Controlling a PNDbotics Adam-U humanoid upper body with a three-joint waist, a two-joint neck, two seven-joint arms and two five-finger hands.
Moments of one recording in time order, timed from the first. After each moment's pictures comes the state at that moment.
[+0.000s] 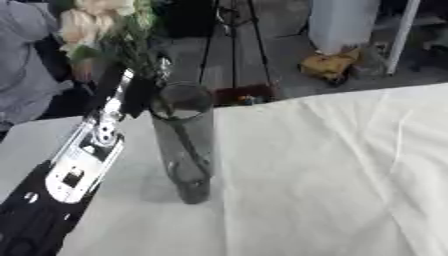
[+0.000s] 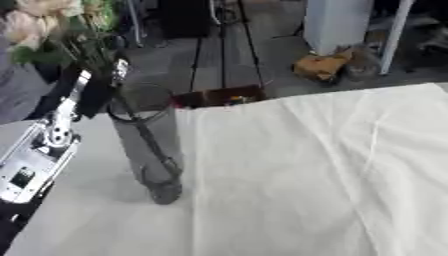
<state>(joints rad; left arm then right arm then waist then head) -0.94 0.40 -0.25 -1.38 -0.45 0.27 0.09 -0.31 -0.70 -0.22 -1.98 0.16 -0.41 -0.54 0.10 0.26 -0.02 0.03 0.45</state>
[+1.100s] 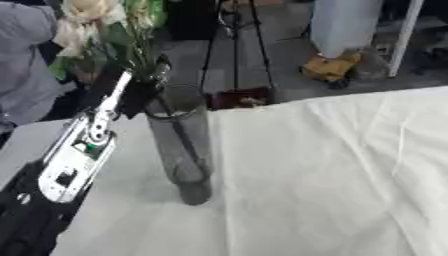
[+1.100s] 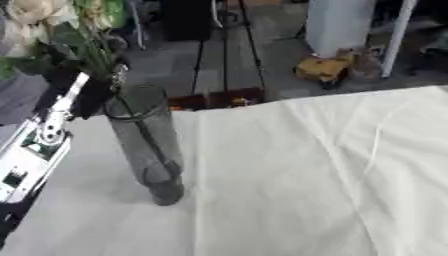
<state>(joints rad) -0.93 0.43 -0.24 -1.41 -0.50 0.29 0.01 -0.31 -0.70 -0.22 -1.98 0.16 -0.40 -0.55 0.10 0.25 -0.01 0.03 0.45</state>
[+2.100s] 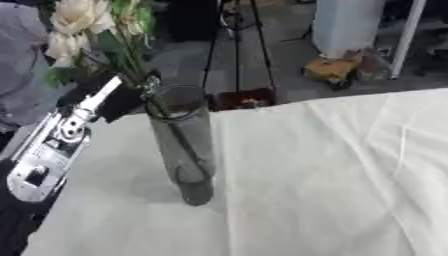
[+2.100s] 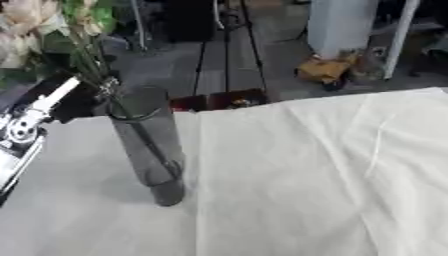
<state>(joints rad) -0.90 0.52 -0.22 -1.46 -0.50 0.27 -0.26 -0.31 -0.70 -0.22 -1.98 0.16 -0.40 -0.55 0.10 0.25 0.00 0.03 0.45</state>
